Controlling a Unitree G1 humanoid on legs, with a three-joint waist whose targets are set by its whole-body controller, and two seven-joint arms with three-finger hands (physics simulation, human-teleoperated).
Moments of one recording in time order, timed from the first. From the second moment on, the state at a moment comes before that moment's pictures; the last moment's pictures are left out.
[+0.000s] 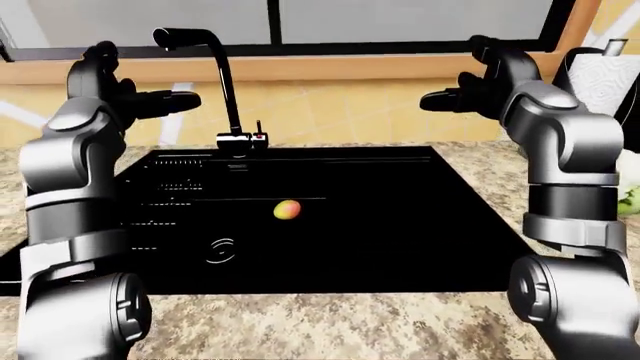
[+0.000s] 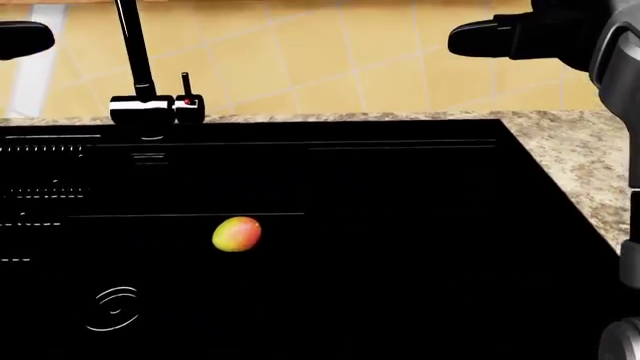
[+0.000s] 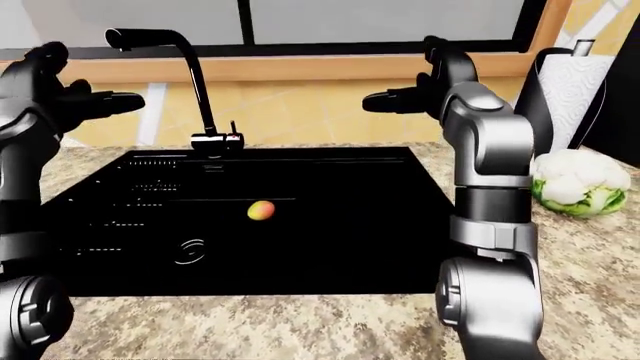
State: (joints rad) left arm -1.01 0.59 0.26 0.50 -0.20 0.63 0.01; right arm -1.05 -0.46 -0.20 0.33 0.15 0.84 0.11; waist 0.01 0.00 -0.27
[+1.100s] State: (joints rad) left arm -1.49 0.60 0.22 1.28 -0.04 0.44 0.09; right arm -1.08 -0.47 -0.20 0.33 0.15 0.85 0.12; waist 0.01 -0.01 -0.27
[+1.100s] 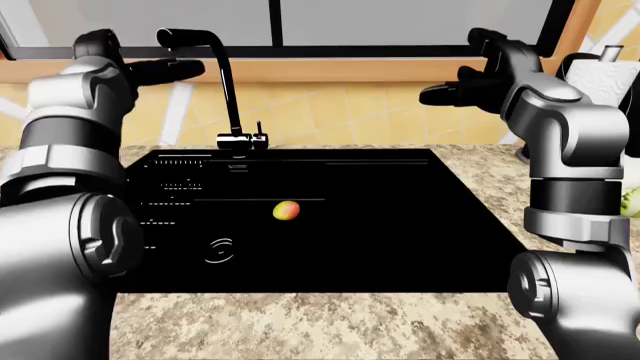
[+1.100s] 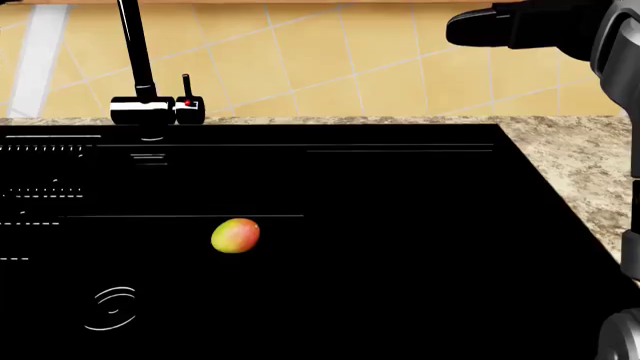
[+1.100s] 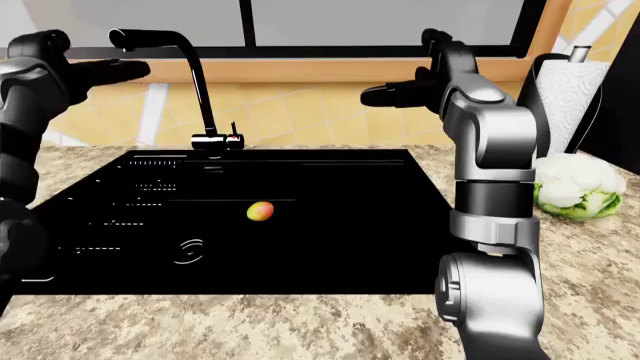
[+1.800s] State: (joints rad) left arm -1.55 0.53 0.20 1.24 -0.02 0.46 0.09; right arm -1.06 -0.47 -0.20 0.33 0.16 0.85 0.12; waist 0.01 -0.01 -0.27
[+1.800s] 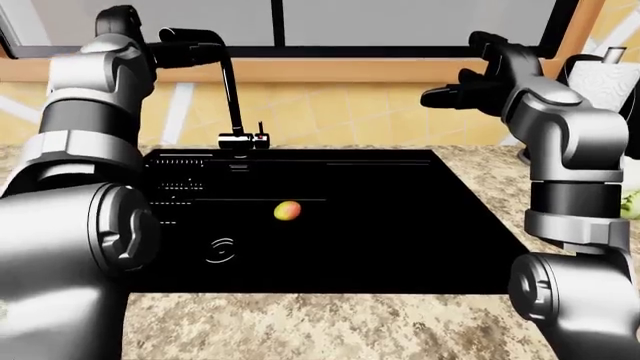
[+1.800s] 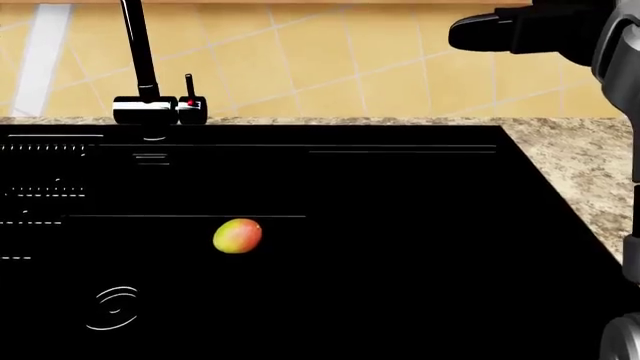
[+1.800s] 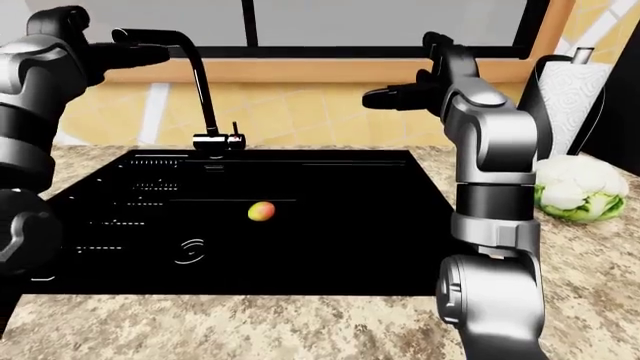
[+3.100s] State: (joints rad) left arm -1.50 0.42 0.18 1.24 -0.03 0.42 0.10; right arm -1.04 -0.48 -0.21 0.32 0.17 0.84 0.12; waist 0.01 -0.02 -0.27
